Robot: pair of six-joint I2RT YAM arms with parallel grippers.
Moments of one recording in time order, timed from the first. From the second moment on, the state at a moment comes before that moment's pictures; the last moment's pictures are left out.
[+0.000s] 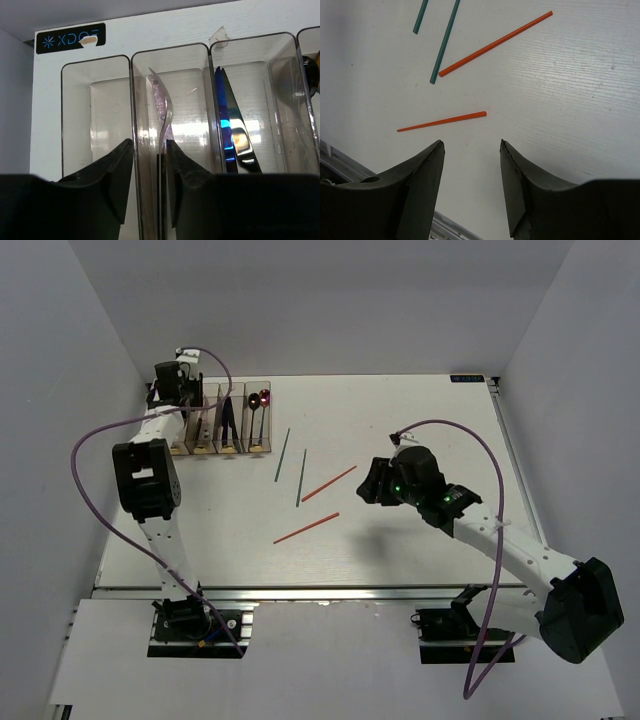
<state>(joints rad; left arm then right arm) 0.12 2.17 1.72 -0.06 0.07 0.24 0.64 1.15 0.79 -0.25 -0.04 0.54</state>
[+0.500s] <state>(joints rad) 0.11 1.74 1.64 -0.16 0.02 -0.16 0.82 1.56 1.16 -0.49 0.32 0.70</state>
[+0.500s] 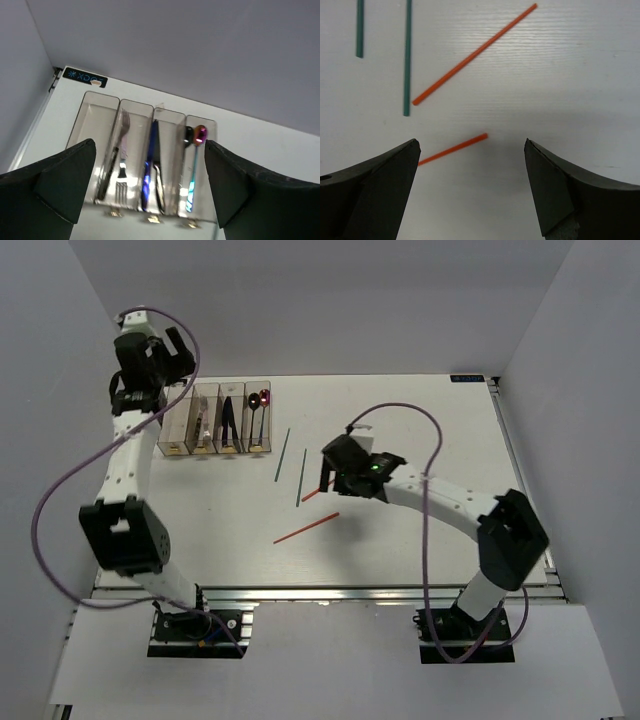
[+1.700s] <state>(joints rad) 0.04 0.65 0.64 -0.34 -0.05 -0.45 1.06 2.14 1.62 -1.01 0.47 1.57</state>
